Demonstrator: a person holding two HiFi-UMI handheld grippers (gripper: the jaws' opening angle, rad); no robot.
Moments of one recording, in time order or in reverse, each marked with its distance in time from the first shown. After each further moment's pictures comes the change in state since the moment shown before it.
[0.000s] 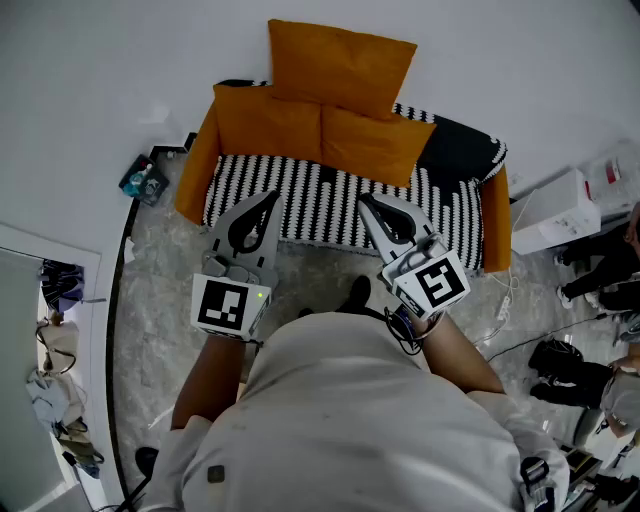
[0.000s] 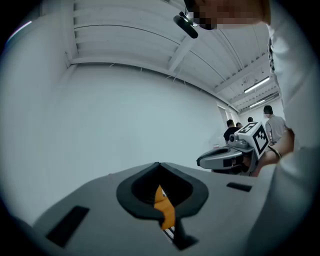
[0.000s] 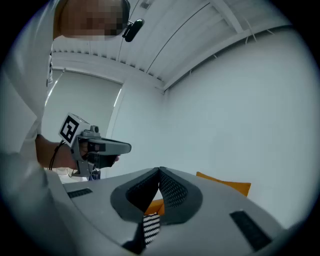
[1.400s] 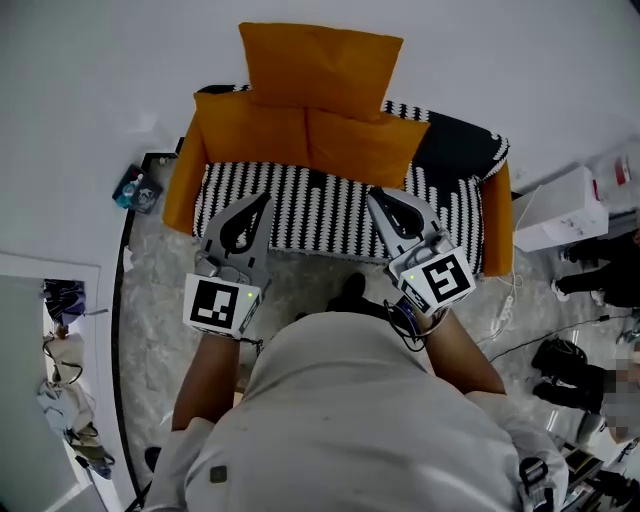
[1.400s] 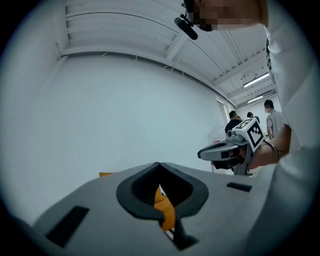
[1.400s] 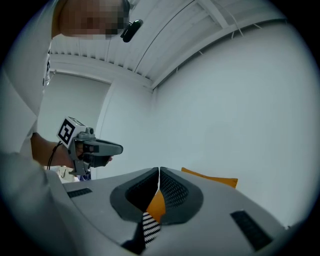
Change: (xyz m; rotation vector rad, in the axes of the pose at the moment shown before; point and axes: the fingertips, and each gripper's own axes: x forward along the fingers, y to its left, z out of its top) left arm 0.117 -0.011 -0.017 0.020 0.049 -0.040; right arm -0.005 -0.132 -0.041 0.058 0.016 -0.062
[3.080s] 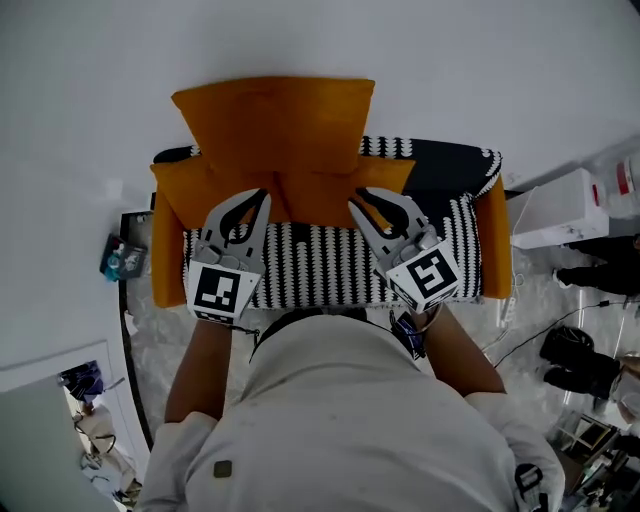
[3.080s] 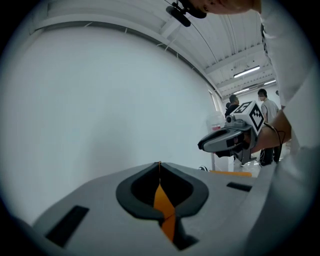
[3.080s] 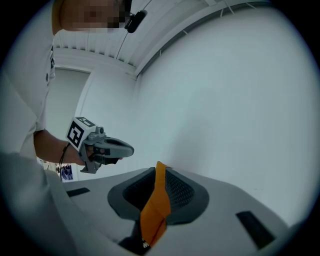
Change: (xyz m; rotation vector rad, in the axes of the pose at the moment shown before) left arm 0.308 0.106 -0.033 0.109 0.098 -0.177; right arm 0.158 -0.232 -0.054 0.042 0.088 -0.071
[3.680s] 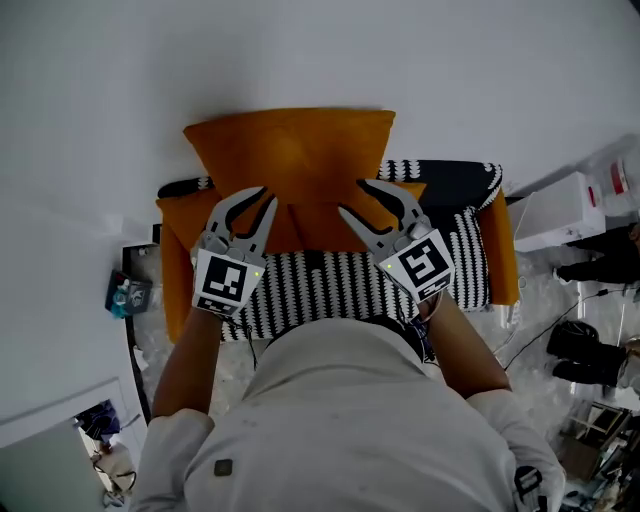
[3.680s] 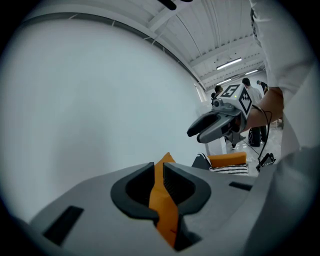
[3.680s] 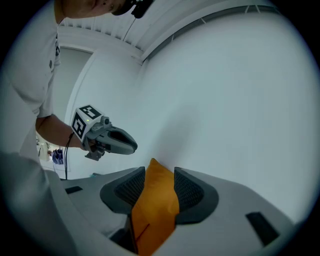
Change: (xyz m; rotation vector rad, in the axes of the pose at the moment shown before) left arm 0.035 0.103 -0.031 0.165 0.039 -0.140; right arm 0.116 -0.007 0.006 -0.132 0.106 -0.024
